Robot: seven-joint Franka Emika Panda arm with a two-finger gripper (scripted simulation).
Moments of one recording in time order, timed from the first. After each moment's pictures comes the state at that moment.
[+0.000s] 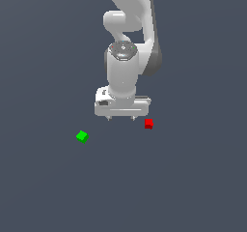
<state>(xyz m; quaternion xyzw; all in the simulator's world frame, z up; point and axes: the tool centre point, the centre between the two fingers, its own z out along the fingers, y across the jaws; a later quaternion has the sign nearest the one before) 0.012 -0.009 0.173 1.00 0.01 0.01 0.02</state>
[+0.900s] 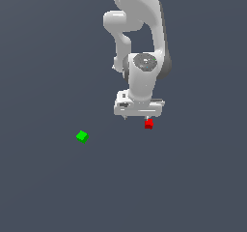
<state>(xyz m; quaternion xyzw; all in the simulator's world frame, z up) -0.024 0.058 0.124 1.00 -0.01 0.01 0.01</state>
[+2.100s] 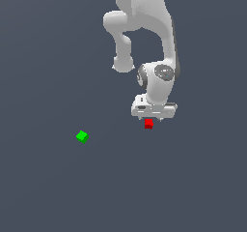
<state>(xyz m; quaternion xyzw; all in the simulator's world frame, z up) -0.056 0.137 0.069 1.00 -0.04 0.00 0.00</state>
